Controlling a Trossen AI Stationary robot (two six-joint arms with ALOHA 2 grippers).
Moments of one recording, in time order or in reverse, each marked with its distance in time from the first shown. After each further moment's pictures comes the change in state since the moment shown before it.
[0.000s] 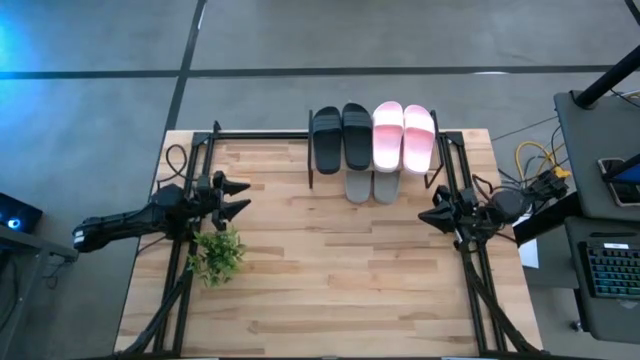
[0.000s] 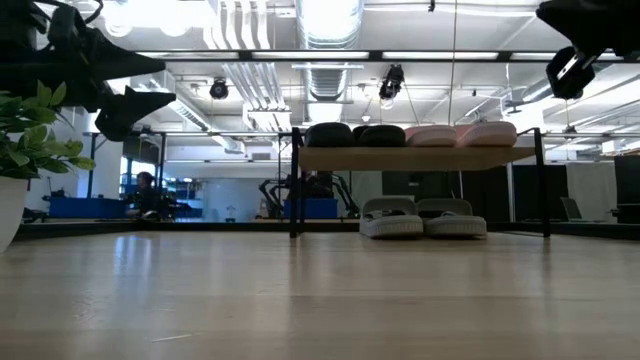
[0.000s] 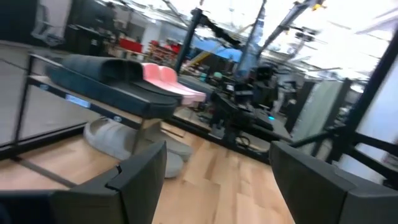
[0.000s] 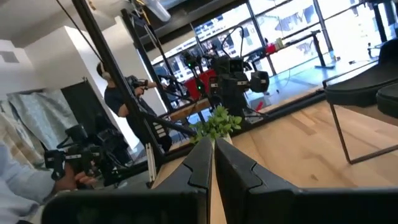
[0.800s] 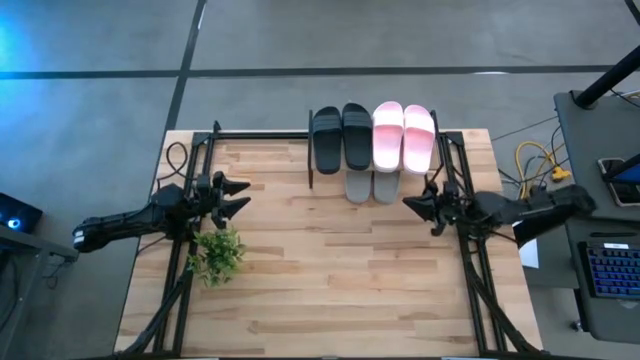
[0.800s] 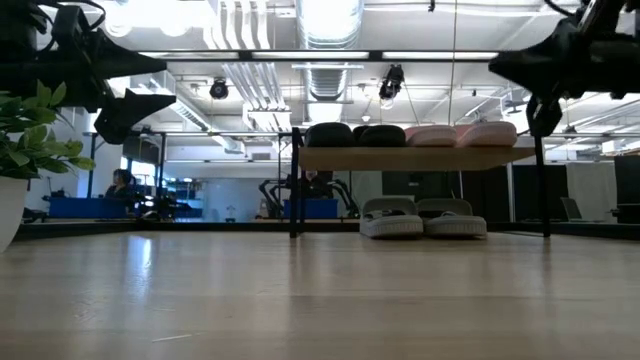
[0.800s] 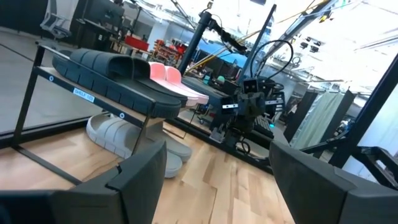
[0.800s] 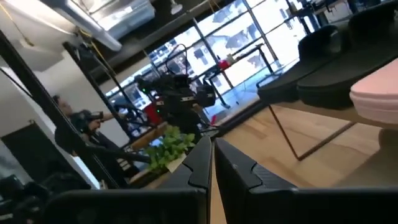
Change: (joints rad) left arm 0.001 0.000 -0.003 0.004 -0.031 -0.068; right arm -0.309 0.217 -0.153 0.377 -0.073 0.141
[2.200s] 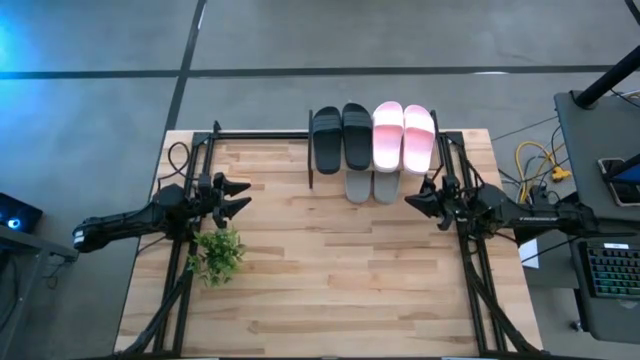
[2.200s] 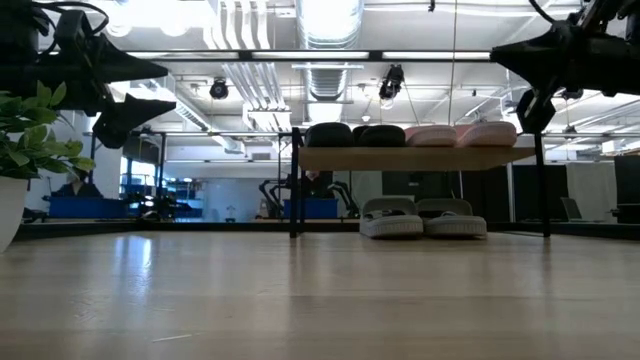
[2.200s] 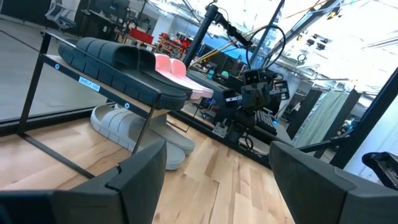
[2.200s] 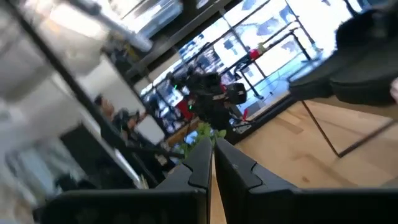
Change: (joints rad) left arm 0.000 -0.001 -0.001 -0.033 -0.010 -0.027; right arm -0.247 -0.047 0.012 -0.030 -0.355 0.164
